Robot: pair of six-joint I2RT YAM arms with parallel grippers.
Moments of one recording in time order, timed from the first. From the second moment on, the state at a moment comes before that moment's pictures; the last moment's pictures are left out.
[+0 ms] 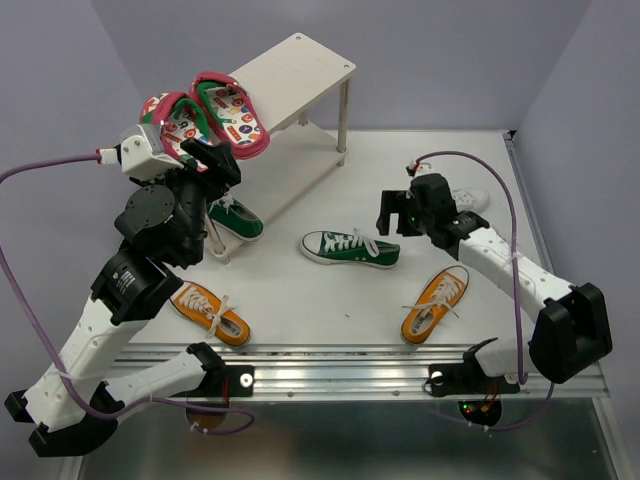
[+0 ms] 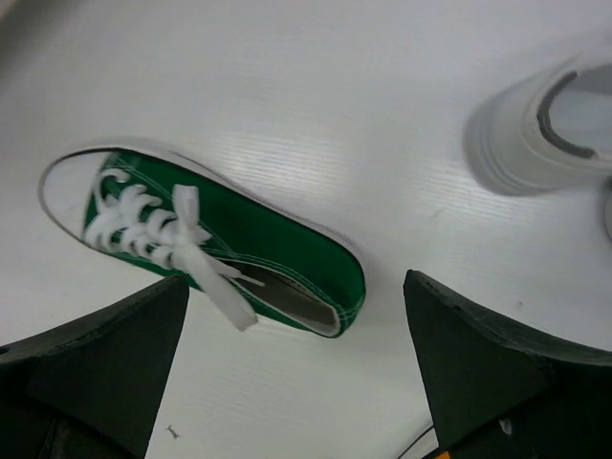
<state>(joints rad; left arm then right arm) -0.75 0.89 1.39 -0.39 -0.82 -0.44 0.47 1.34 1.01 -0.32 0.04 0.36</state>
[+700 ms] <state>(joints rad) -0.75 0.89 1.39 -0.39 -0.81 -0.44 0.45 1.48 0.96 -0.44 0.13 0.38</state>
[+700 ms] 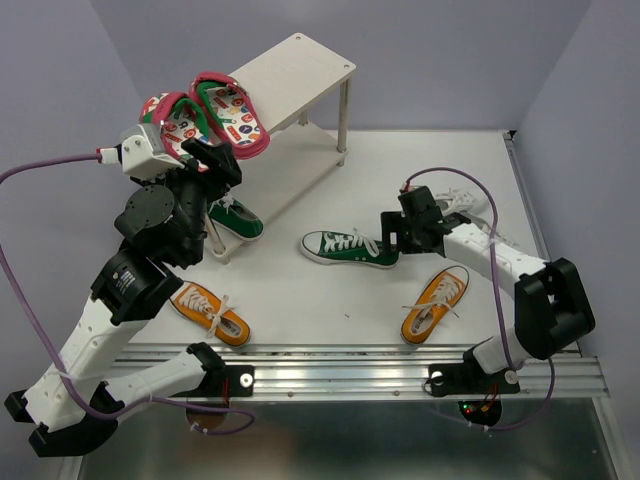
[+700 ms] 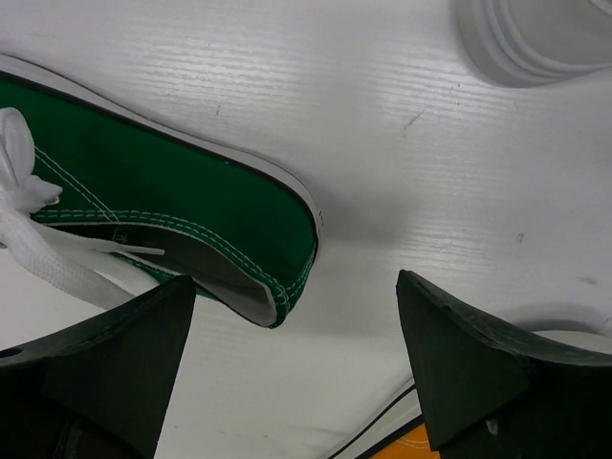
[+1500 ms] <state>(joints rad) -0.75 0.88 1.39 -0.39 -0.81 -0.44 0.44 1.55 0.95 -0.38 -0.03 0.39</state>
